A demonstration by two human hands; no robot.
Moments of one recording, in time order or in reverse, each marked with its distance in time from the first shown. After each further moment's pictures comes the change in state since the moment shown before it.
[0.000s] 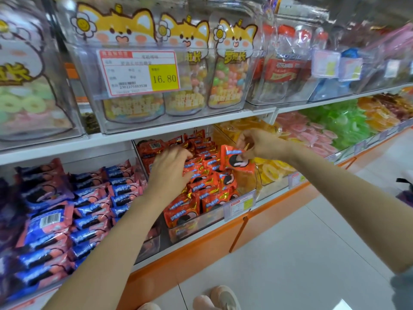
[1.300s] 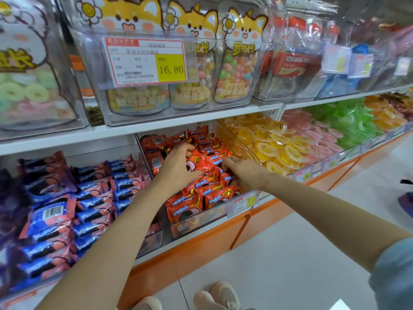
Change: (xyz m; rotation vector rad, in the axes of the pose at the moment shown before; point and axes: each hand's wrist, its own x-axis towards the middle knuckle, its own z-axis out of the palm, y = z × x) left_hand 0.004 0.001 0.002 -0.452 -0.138 -0.167; right_hand 0.013 0.041 0.076 -0.714 -0.129 -0.207
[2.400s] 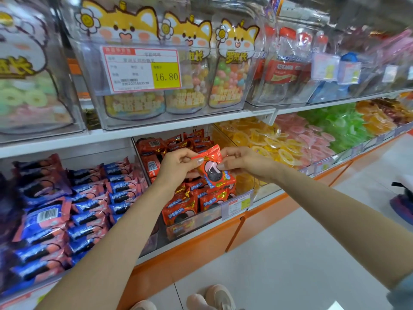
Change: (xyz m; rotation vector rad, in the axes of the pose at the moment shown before) left_hand 0.003 0.018 0.005 -0.725 0.040 -0.185; right_hand -0.025 -0.020 -0.057 1.243 -0.065 0.117
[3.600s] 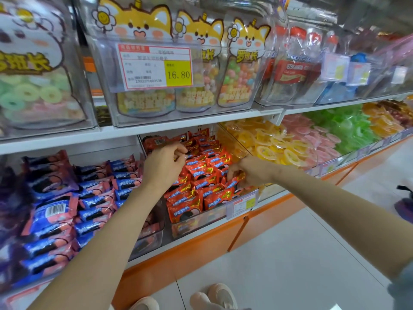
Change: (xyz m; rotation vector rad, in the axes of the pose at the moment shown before) left_hand 0.000 -0.006 -0.034 0.793 0.233 0.281; right_hand 0.016 0.018 -0.012 -1.130 -0.096 -0.016
